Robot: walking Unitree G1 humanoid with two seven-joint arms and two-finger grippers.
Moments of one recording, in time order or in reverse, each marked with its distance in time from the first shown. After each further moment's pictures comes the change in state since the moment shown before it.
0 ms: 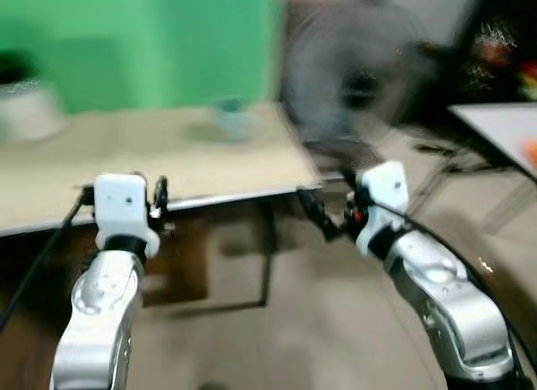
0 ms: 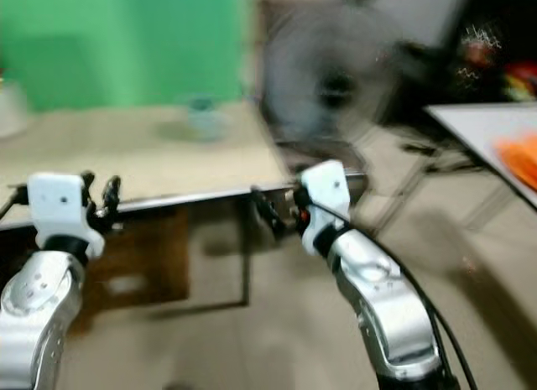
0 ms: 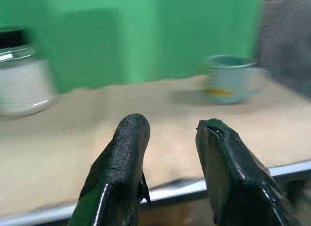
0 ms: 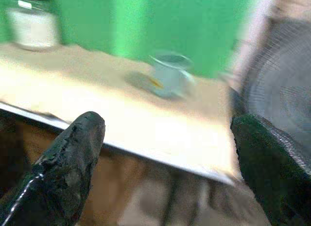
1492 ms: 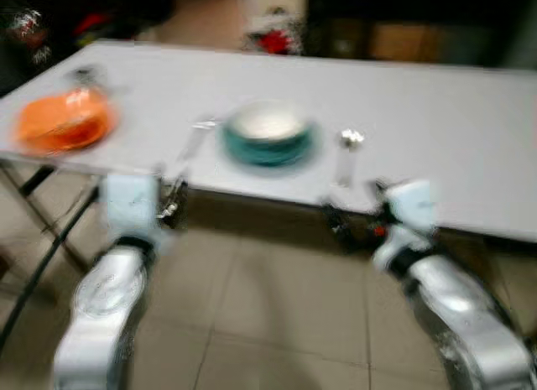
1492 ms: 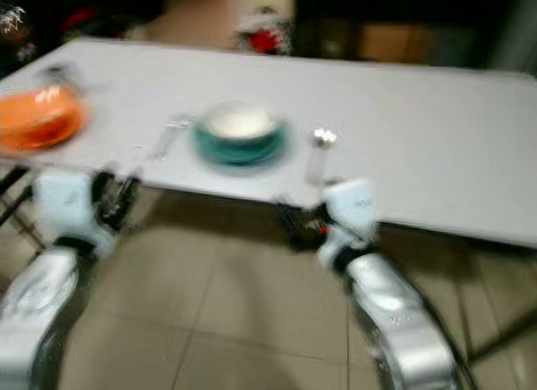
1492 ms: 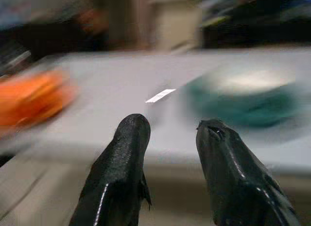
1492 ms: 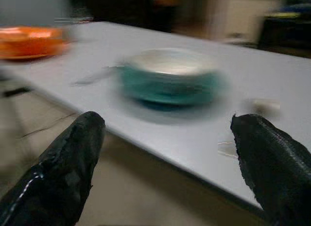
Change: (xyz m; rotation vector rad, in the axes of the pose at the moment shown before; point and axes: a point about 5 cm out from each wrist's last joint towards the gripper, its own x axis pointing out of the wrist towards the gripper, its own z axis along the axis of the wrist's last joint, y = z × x) left arm -0.002 0.003 -0.010 -0.046 0.038 -0.037; right arm -0.026 0.002 -0.009 0.050 0.040 -0.115
